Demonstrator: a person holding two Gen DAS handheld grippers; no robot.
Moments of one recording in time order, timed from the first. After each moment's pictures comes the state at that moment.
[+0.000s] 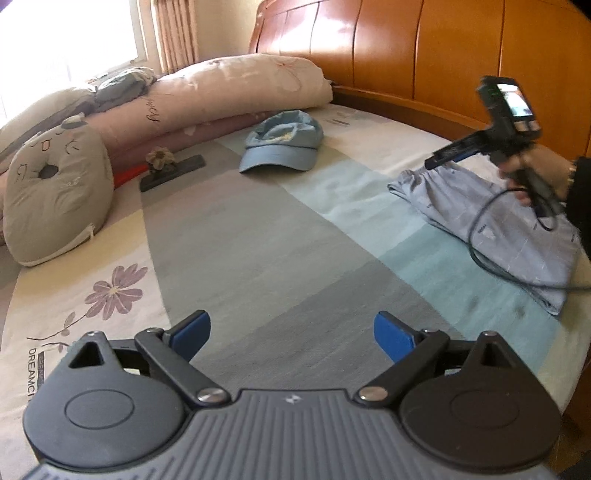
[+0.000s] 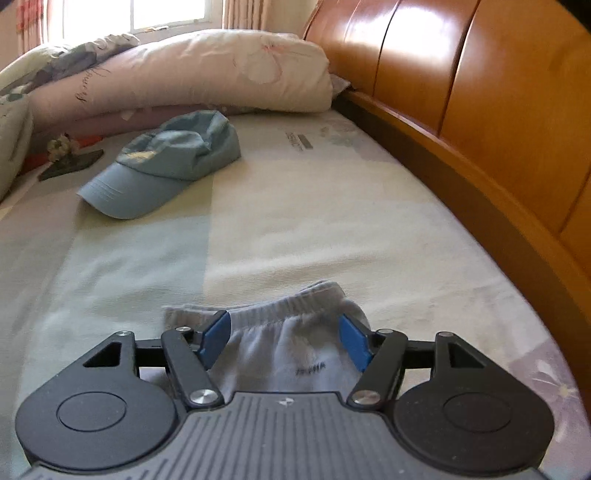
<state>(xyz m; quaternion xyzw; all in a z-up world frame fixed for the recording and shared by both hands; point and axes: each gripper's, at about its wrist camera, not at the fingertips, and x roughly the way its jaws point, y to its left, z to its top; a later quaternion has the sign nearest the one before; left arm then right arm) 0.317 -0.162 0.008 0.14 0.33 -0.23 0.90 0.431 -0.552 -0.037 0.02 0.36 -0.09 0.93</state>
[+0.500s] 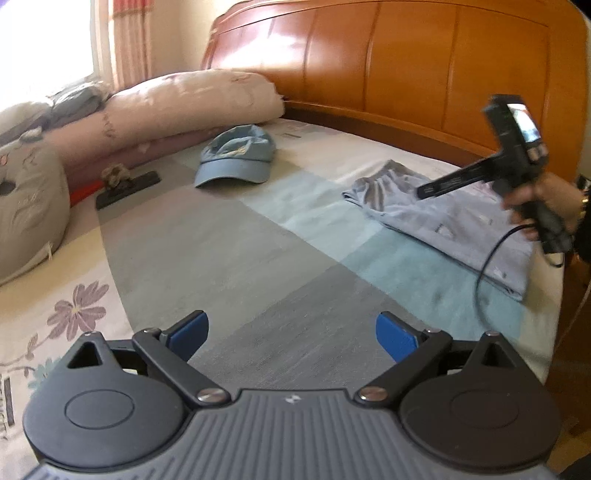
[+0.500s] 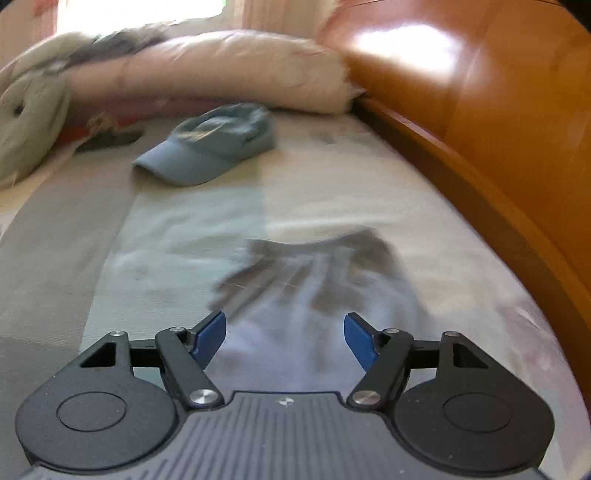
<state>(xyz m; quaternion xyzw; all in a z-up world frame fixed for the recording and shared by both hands) 0.315 -0.147 0.003 0.14 0.31 -0.32 0.88 0.344 -0.503 -0.025 0.01 0.36 -0.13 0.92</state>
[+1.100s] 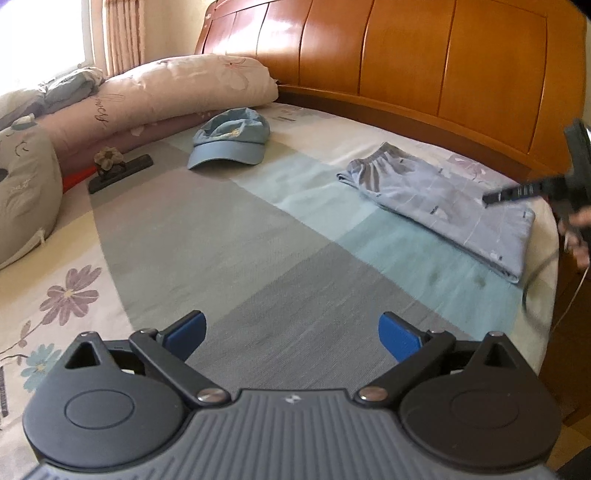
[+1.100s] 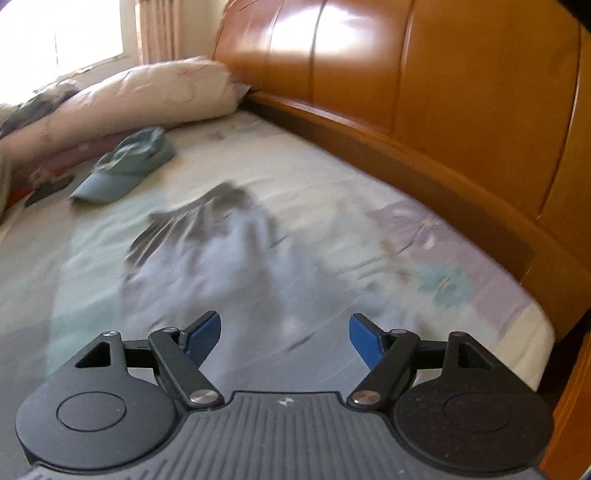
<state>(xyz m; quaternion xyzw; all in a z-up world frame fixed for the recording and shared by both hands) 0.318 -0.151 -0.005 0.14 0.34 -0.33 0.87 0.237 -0.528 -0.039 0.11 0.35 -0.21 0.91</state>
